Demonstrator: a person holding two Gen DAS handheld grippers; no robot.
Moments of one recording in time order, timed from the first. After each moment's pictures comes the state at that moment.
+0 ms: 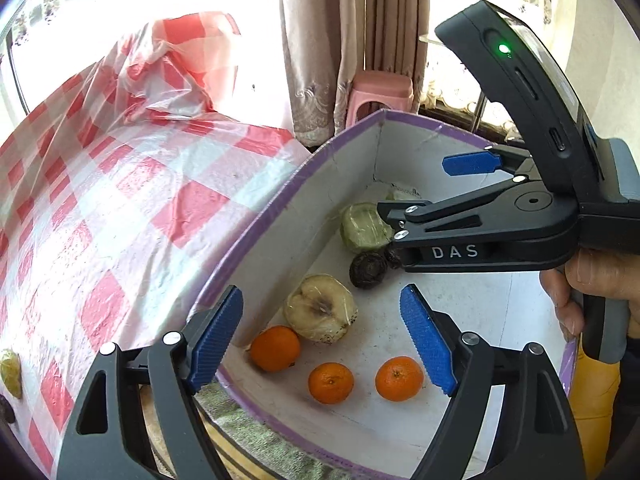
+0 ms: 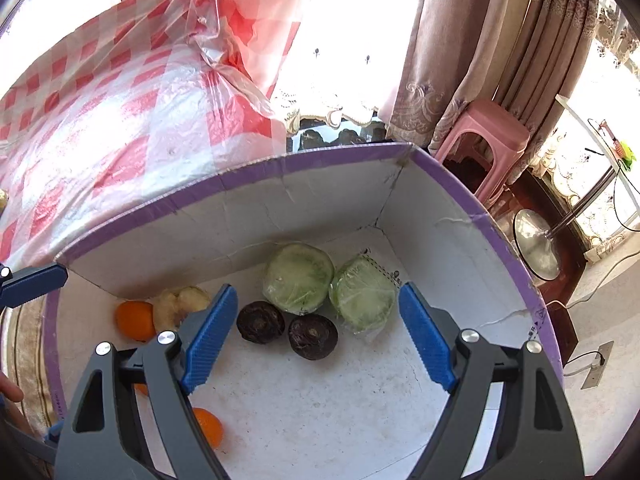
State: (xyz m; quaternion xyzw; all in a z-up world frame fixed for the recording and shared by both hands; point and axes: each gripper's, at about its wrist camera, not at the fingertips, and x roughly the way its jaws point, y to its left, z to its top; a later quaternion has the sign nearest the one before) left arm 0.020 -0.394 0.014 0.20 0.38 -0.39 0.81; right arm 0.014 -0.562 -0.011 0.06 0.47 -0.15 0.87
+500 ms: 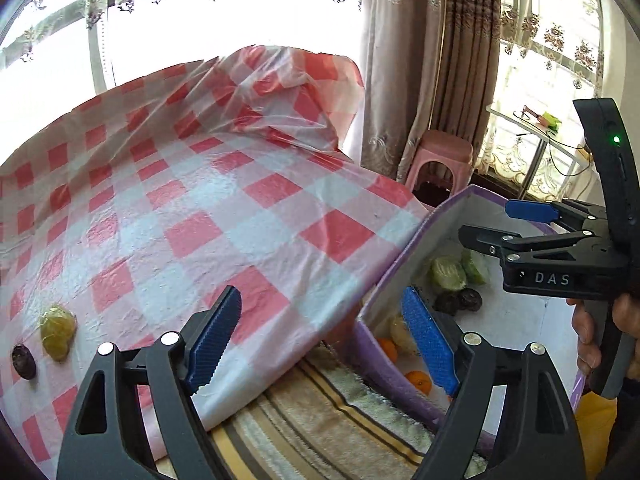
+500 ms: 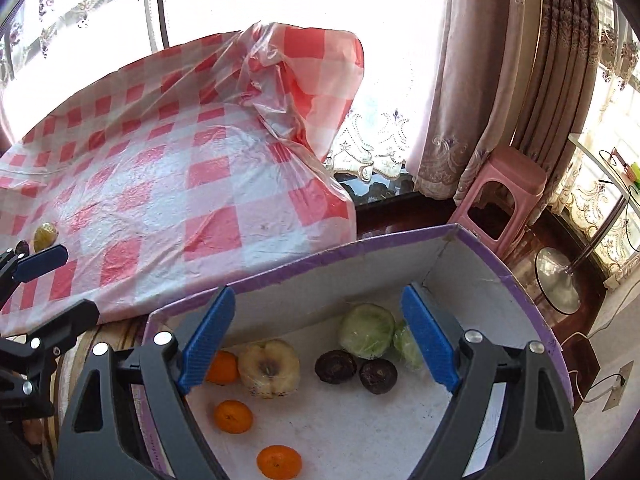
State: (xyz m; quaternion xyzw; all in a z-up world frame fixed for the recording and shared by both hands) left arm 0.062 -0.302 0.050 0.11 0.34 -0.31 0.88; right arm 0.016 -0.497 0.046 0.06 0.39 -0.11 0.91
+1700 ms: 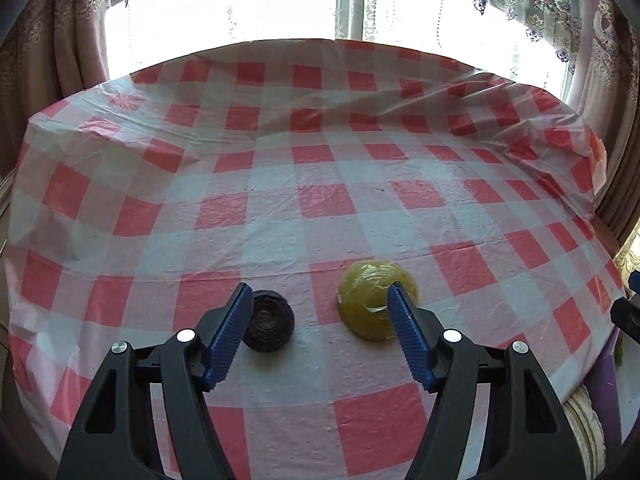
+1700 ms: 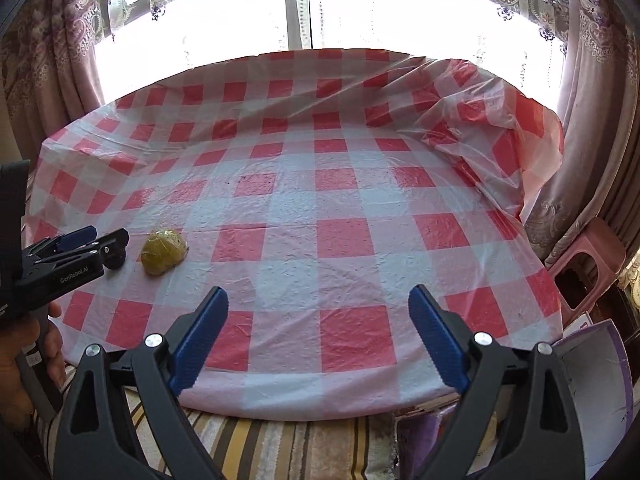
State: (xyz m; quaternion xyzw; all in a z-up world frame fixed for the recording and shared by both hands) left arm 0.160 -0.046 0.038 0.00 0.37 -0.02 0.93; right arm 0.102 -0.301 0.070 0.01 0.36 0.04 0.93
